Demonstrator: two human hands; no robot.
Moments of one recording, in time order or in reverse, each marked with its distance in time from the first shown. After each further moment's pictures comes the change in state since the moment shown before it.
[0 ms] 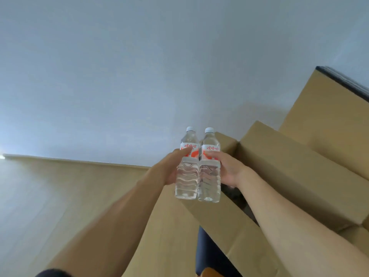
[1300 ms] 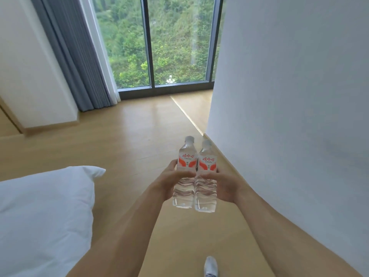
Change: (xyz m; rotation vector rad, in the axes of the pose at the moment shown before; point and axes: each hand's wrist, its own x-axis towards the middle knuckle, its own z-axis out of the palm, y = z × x) left_hand -0.404 -0.018 -0.551 -0.396 1.000 0.513; right_hand 0.285 0.239 0.653 -0.542 -1.068 0.302
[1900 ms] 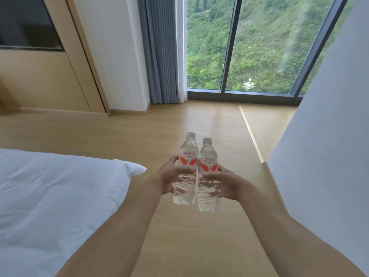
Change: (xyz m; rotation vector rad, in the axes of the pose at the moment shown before) left_hand 0.151 0.112 -0.094 -0.063 0.467 -0.013; right_hand 0.286 -0.104 -0.052 -0.256 -0.219 0.304
